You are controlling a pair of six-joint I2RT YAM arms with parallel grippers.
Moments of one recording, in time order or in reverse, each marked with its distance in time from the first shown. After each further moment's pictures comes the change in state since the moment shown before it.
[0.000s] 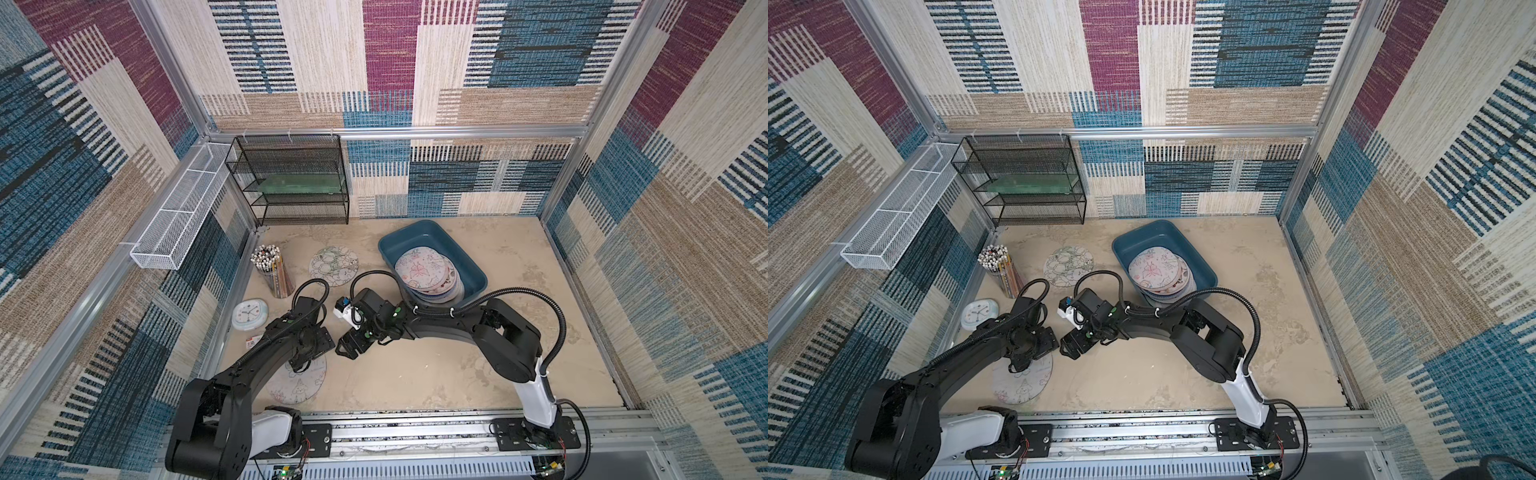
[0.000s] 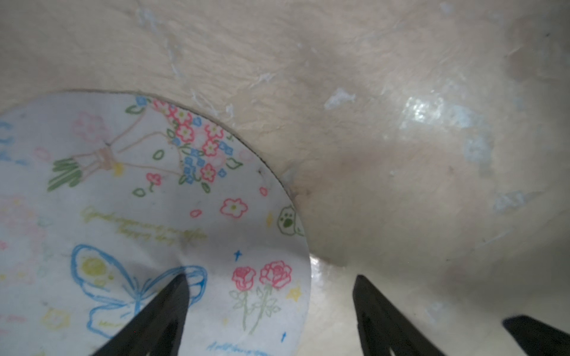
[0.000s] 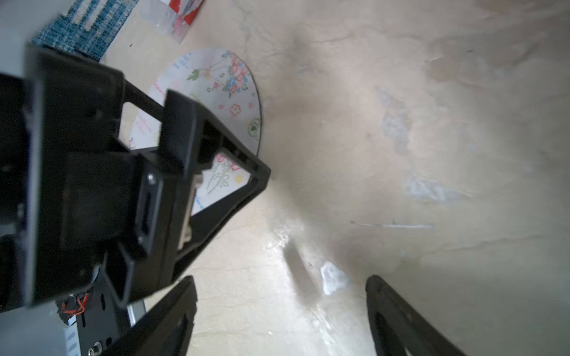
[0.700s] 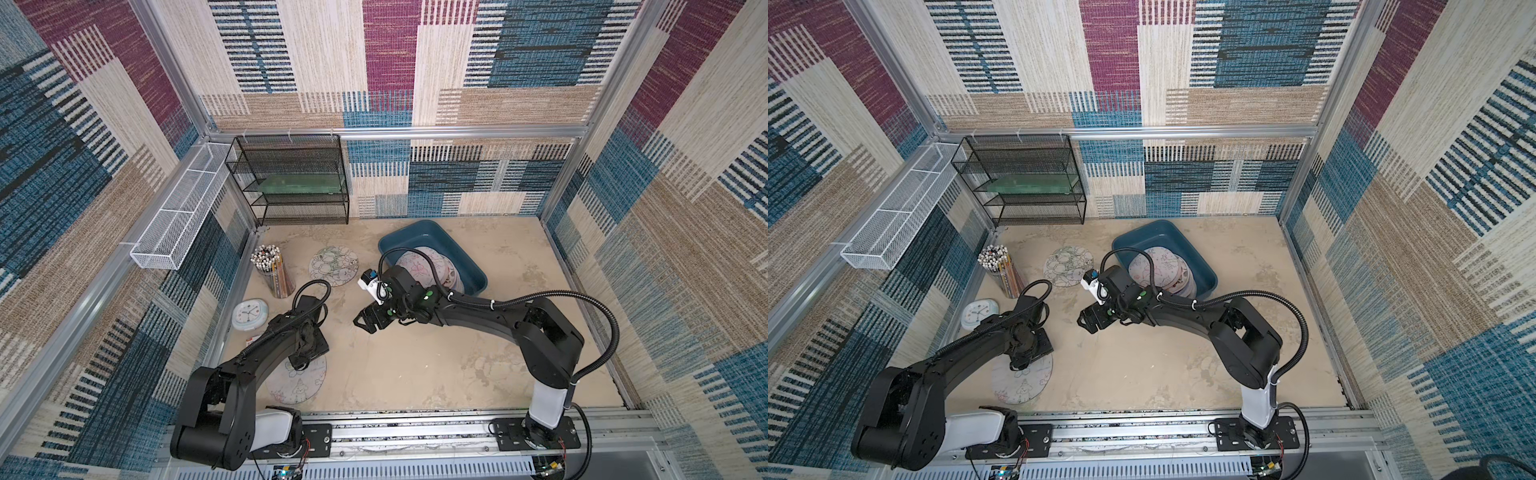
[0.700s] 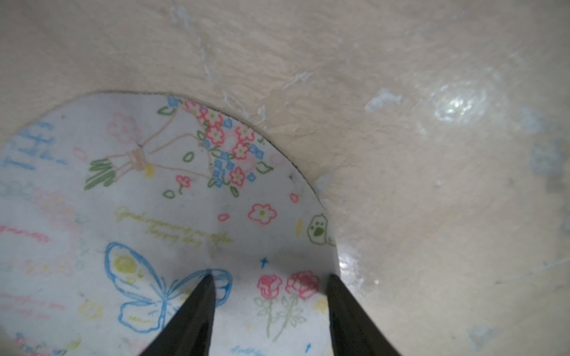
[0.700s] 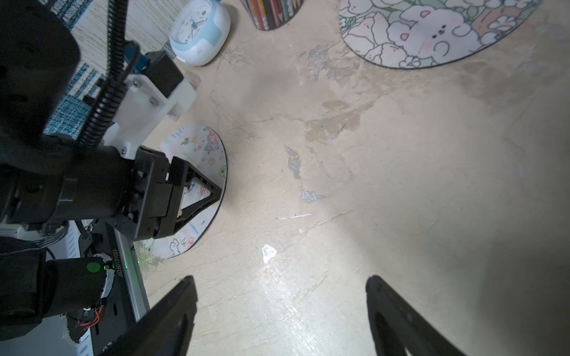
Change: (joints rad) left arm 0.000 0.074 0.022 -0.042 -0.047 0.003; right arm -0.126 -0.222 -0.132 0.040 0.019 -0.010
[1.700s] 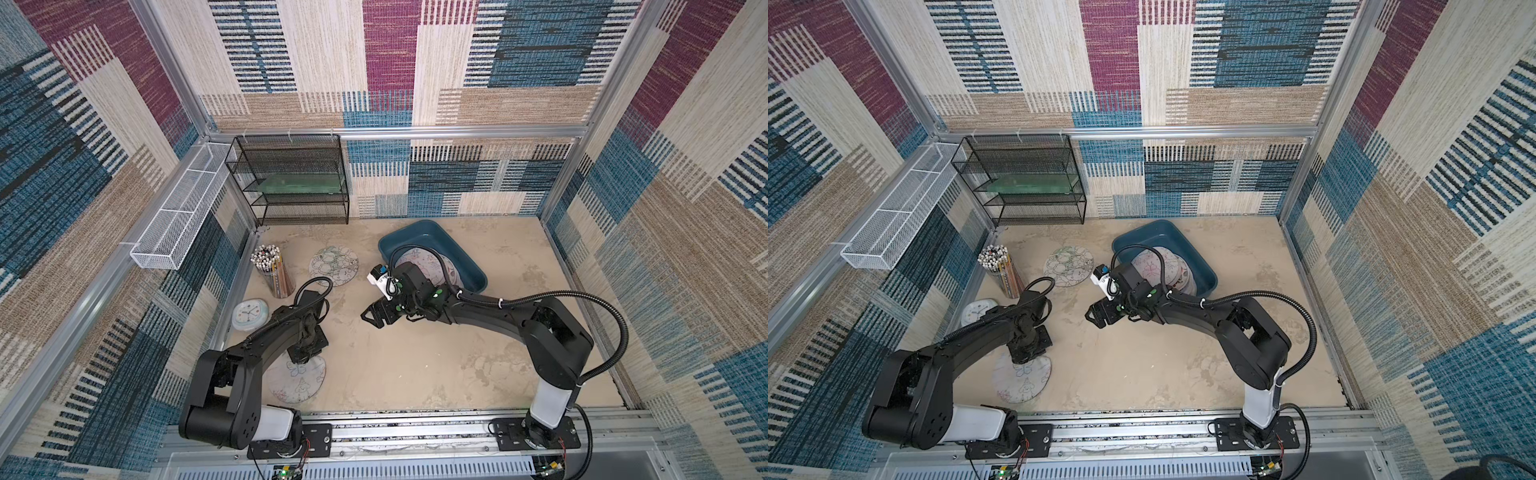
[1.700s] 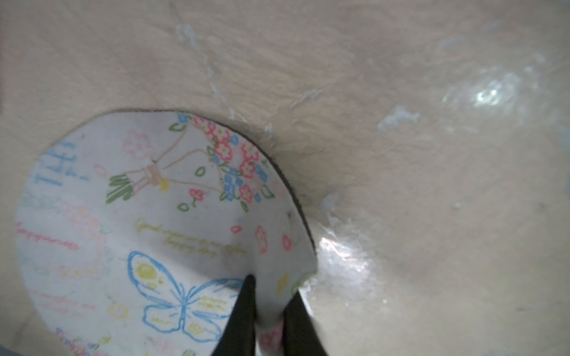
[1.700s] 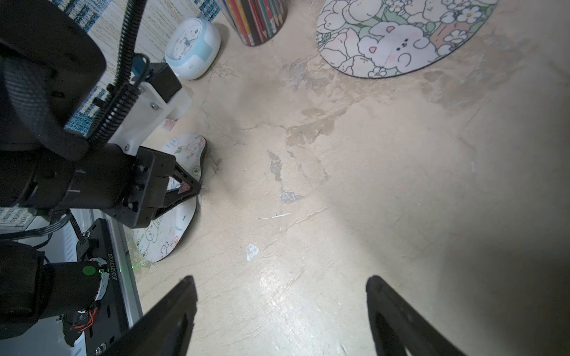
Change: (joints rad) left arm -0.008 0.080 0.066 -0.048 -0.031 0.007; right arm -0.051 -0.025 -0.061 0.057 -0.035 -0.008
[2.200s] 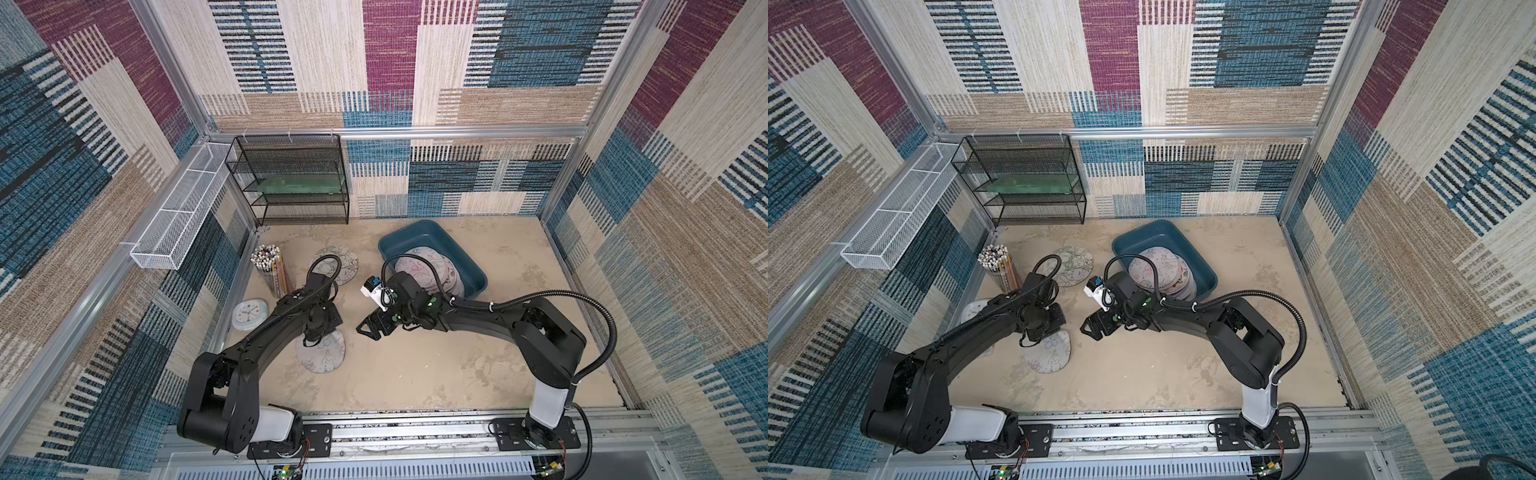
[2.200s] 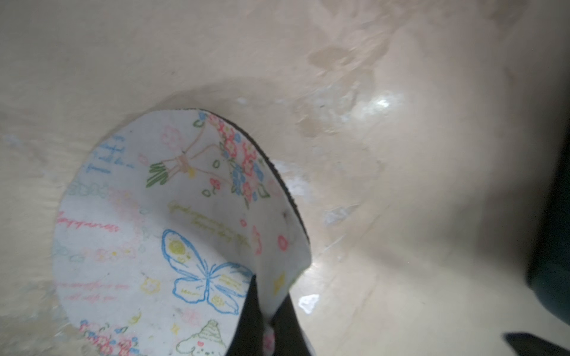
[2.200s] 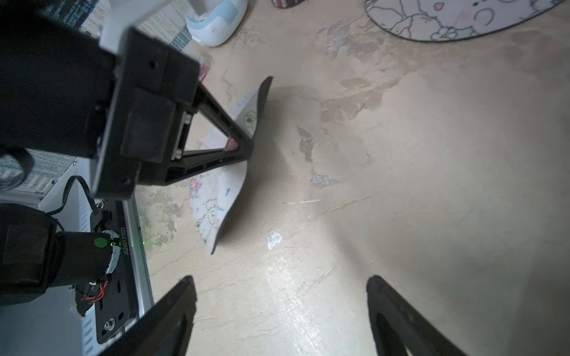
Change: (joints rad) left arm -0.073 -0.012 0.164 0.111 0.164 0.002; right arm 0.053 0.034 -0.042 0.065 -0.056 -0.014
